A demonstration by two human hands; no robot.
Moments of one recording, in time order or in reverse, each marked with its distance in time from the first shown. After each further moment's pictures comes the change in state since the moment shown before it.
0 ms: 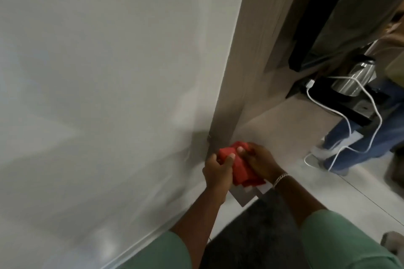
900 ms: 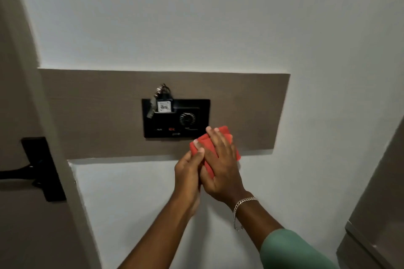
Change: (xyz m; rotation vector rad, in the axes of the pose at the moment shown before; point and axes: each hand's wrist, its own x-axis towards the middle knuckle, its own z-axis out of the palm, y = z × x) left_hand -0.250 0.126 -0.484 -0.564 0.297 0.614; right_hand -0.224 -0.478 0.222 0.040 0.381 -1.368
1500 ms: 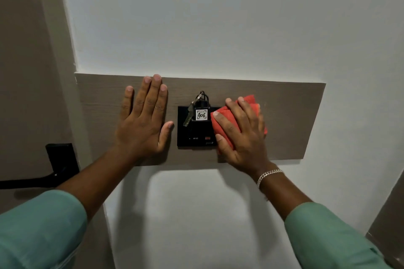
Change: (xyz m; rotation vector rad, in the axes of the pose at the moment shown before) left_hand 0.100 0.142 -0.141 1.890 0.351 1.400; right_hand 0.092 -0.012 -0.006 -0.370 0.255 -0.259
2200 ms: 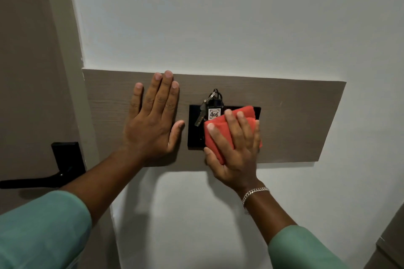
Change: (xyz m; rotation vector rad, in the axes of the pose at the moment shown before) left_hand 0.002 0.000 0.004 0.007 0.080 0.024; right_hand -0.014 -0.058 0.038 -0.002 0.166 0.075
